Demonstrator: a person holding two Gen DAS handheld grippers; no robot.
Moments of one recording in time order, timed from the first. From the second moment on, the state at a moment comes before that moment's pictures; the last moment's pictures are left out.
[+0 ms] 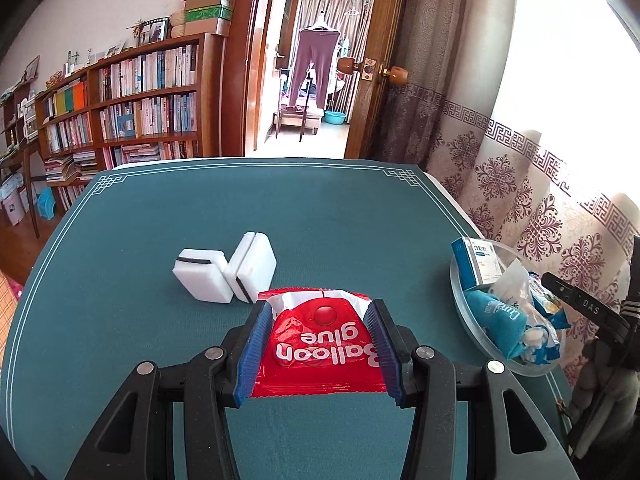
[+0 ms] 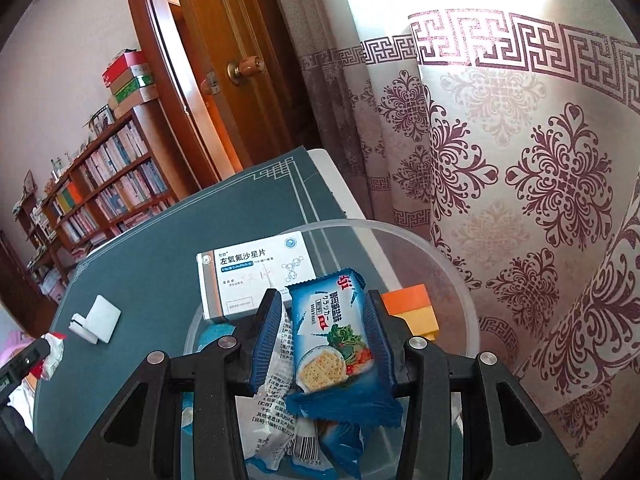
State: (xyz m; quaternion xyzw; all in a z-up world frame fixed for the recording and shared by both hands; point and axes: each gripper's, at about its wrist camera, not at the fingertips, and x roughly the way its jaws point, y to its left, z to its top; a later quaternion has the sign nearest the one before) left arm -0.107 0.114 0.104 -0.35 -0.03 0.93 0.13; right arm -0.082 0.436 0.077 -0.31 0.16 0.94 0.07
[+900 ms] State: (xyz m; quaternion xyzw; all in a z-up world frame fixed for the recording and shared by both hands) left arm -0.084 0.209 0.089 -0.38 0.05 0.90 0.22; right arm 0.000 0.421 0.069 -0.29 0.13 0.95 0.01
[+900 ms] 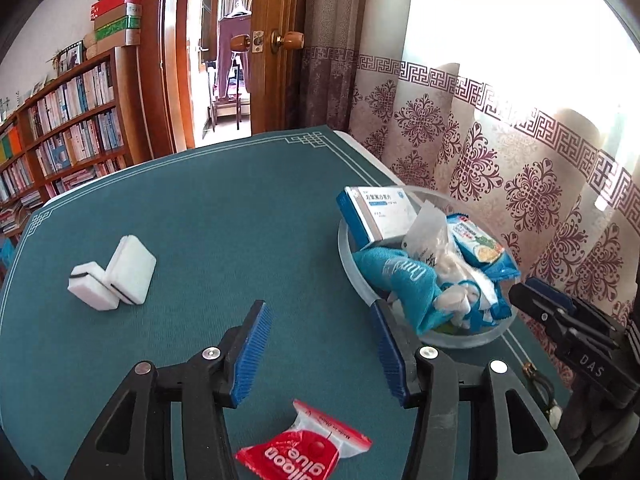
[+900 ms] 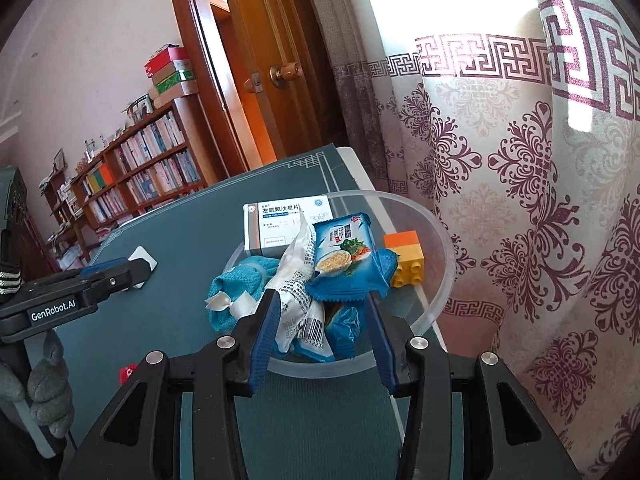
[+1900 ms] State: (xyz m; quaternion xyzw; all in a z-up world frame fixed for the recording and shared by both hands) left arm -0.037 0.195 0.024 -0.42 0.14 0.86 0.25; right arm 0.008 0.415 0.066 -0.30 0.13 0.95 0.00
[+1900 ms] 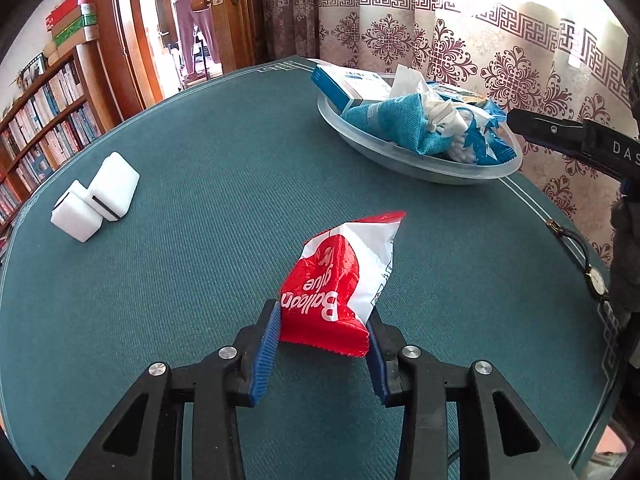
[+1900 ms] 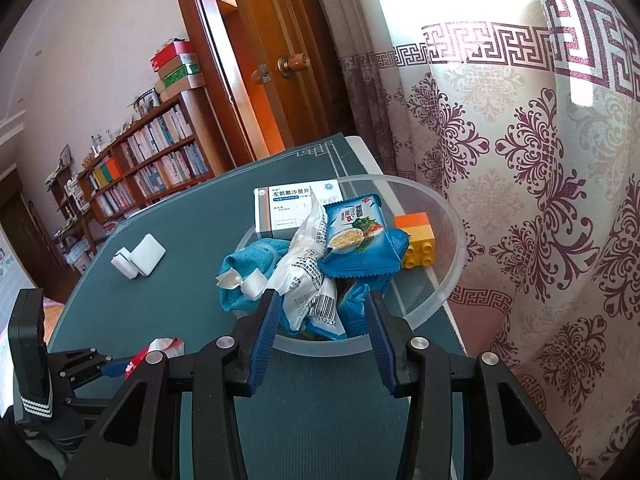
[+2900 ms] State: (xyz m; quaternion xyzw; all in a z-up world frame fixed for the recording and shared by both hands) left arm -0.122 0.310 0.091 -0.39 0.06 0.87 0.30; right arm 0.008 0.442 0.068 -0.28 0.16 0.95 0.02
